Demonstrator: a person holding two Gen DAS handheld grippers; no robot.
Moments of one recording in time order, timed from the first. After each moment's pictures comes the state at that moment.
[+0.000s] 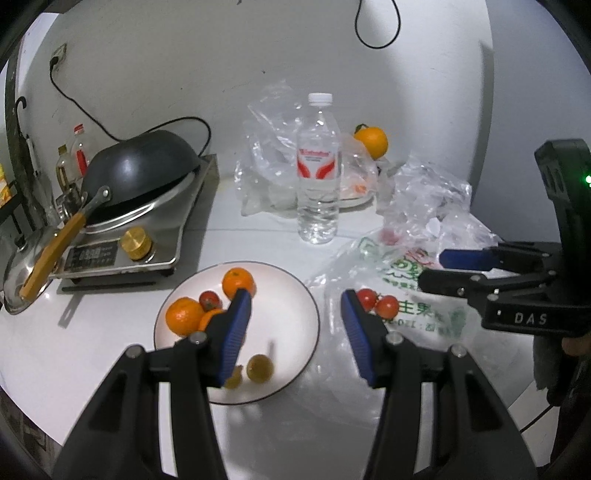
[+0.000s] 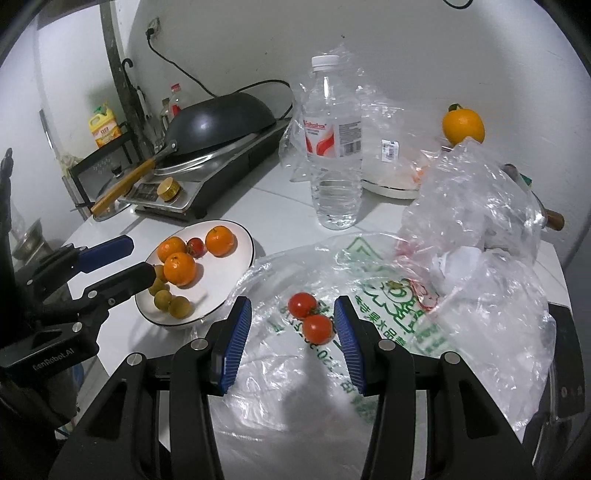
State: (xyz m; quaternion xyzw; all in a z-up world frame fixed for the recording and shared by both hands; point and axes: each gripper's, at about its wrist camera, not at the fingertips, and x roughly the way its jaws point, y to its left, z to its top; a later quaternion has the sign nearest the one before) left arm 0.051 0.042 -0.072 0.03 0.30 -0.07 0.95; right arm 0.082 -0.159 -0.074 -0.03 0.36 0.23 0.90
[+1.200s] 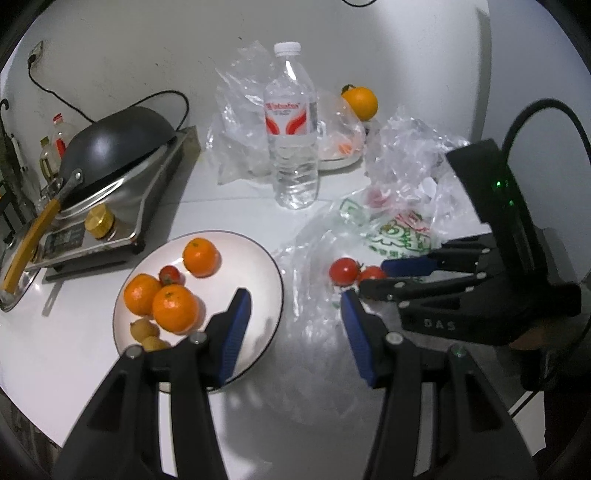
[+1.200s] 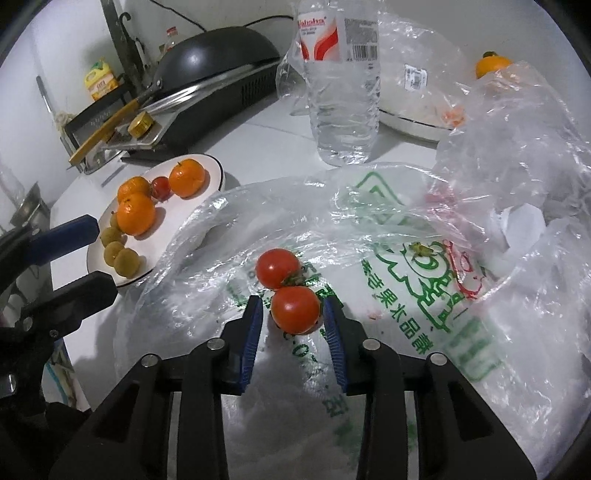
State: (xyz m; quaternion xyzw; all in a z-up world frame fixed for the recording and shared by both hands) left arm 0.074 0.001 -0.106 0.06 0.36 -0.08 0.93; right arm 0.138 -0.145 -0.146 -0.07 0.44 0.26 0.86
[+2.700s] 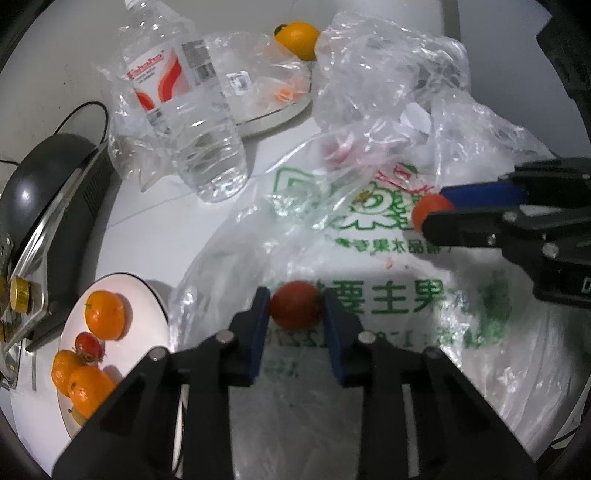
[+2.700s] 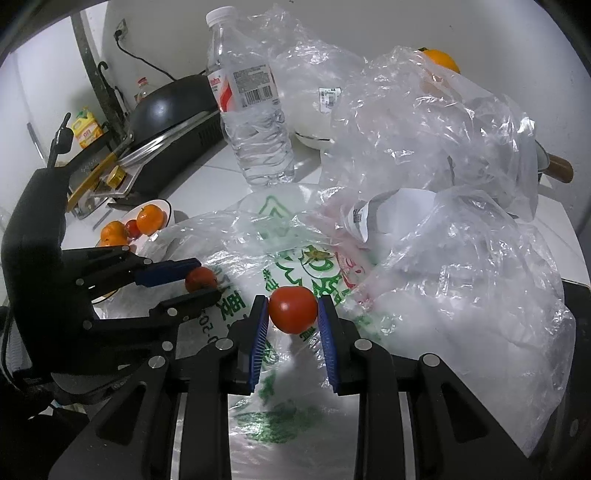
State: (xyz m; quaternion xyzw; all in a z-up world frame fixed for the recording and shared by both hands) left arm 0.156 -0.072 -0.164 0.17 0.42 -0.12 0.88; right arm 0.138 -0.234 -0.132 0.00 0.40 0.24 0.89
